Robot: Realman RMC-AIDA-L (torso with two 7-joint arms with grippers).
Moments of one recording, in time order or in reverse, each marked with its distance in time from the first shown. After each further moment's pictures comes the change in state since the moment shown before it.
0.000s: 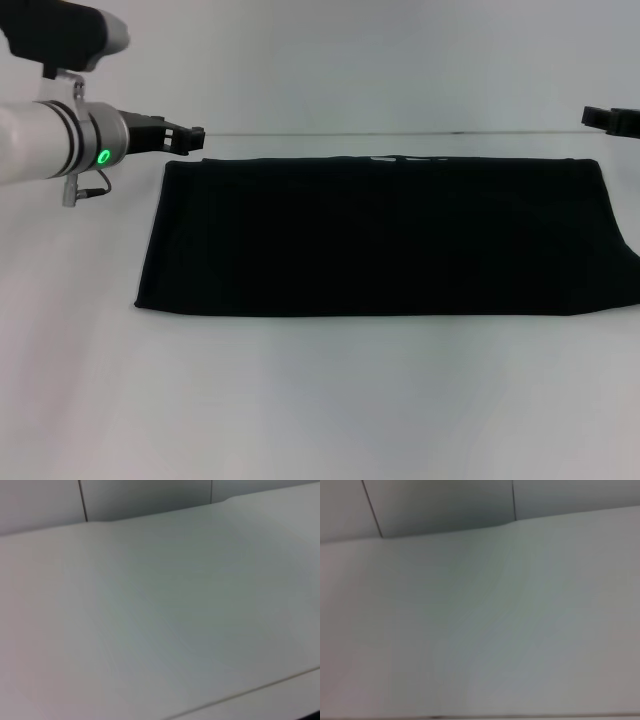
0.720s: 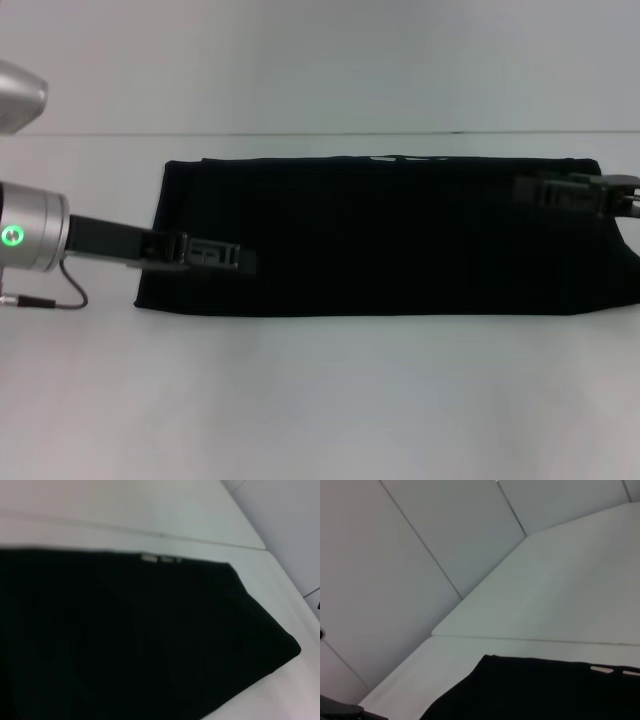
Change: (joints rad) left arm 0.217 0.053 -0.010 0.311 -0.155 1.030 -0.265; right arm -0.173 -0.062 -0.009 -0.062 0.193 -0.863 -0.140
